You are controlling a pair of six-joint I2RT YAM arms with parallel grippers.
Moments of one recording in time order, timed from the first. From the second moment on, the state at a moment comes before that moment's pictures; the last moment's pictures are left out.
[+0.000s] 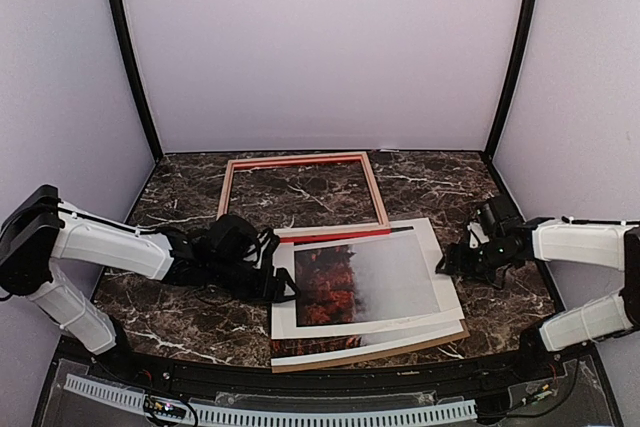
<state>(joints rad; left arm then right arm) -0.90 1.51 0.68 -0.05 0.26 -0.77 0.32 1.25 0.53 -0.40 -0.18 0.50</state>
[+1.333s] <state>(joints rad) -0.93 1.52 0.67 -0.06 0.21 -0.84 0.26 1.18 0.49 -0.40 -0.25 0.52</state>
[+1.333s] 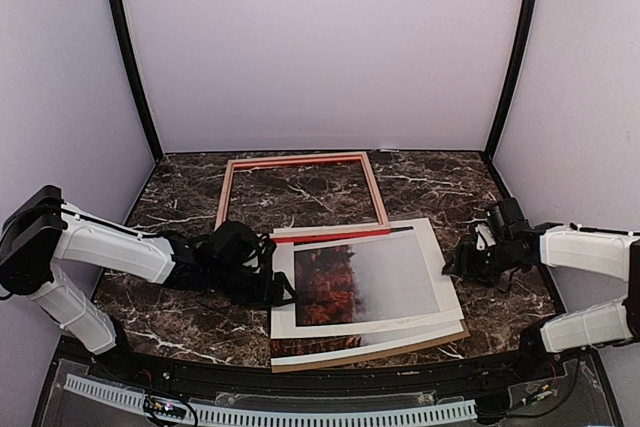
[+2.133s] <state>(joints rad) -0.93 1.56 0.69 -0.04 0.21 -0.84 0.26 1.21 0.48 -0.40 -0.31 0.52</state>
